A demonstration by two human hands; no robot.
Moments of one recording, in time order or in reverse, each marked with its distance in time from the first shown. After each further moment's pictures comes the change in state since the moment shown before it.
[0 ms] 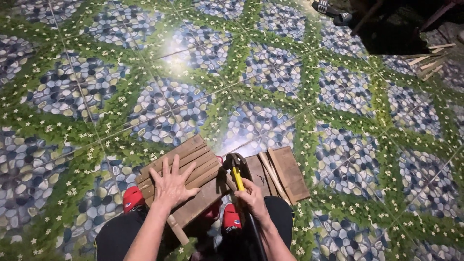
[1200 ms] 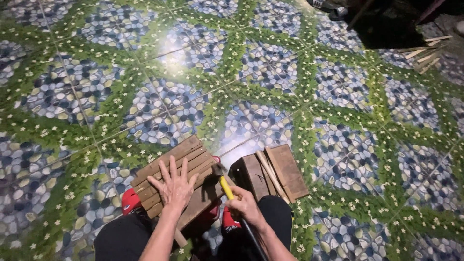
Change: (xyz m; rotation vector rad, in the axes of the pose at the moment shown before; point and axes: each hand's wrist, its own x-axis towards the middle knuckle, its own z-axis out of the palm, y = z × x) left_hand 0.029 0.028 0.059 -0.244 0.248 -0.262; right_hand -0.002 0.012 0.002 -0.114 -0.130 0.102
